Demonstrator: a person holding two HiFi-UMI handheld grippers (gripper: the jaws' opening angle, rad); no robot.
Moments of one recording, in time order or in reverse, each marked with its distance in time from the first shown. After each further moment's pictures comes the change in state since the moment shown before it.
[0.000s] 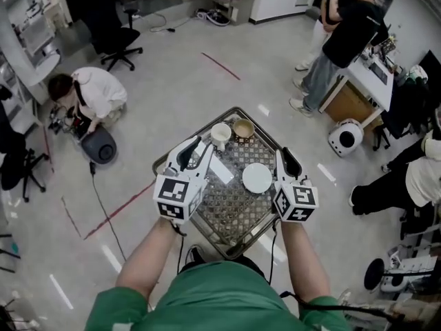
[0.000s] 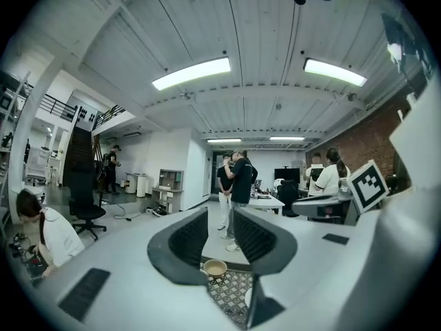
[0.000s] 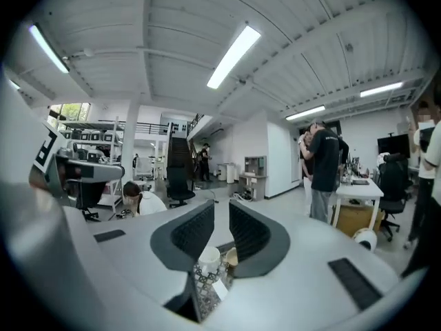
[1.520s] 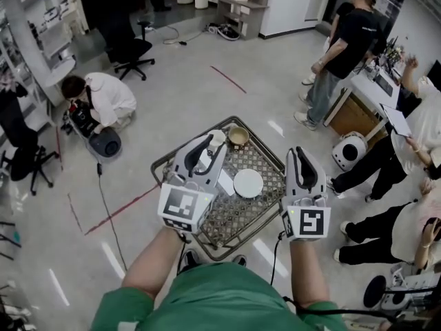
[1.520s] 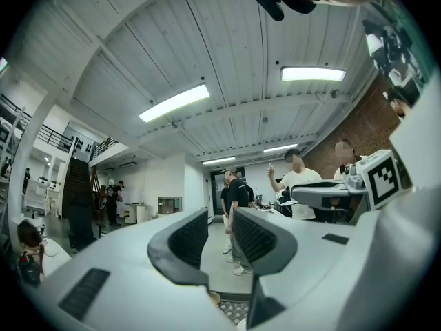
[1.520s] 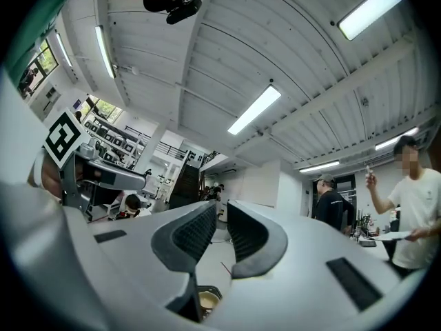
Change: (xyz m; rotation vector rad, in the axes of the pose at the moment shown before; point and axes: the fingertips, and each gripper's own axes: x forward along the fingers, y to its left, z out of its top) left arm -0.008 -0.127 0.073 0.114 -0.150 0.023; right arm -0.112 -0.041 0.116 -0.246 -0.363 0.072
